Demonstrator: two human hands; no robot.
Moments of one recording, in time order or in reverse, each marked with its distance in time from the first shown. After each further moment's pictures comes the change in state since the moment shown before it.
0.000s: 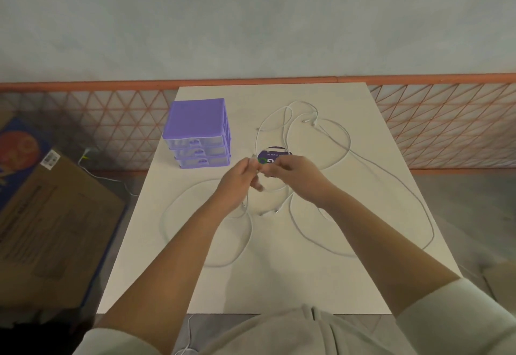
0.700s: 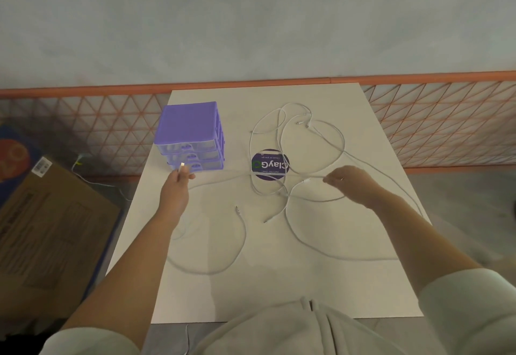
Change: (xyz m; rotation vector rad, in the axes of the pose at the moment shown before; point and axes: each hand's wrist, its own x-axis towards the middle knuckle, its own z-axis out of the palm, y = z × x) left_hand 0.004 -0.048 -0.075 0.094 0.443 -0.214; right_hand 0.002 0.099 -0.086 -0.353 0.127 0.277
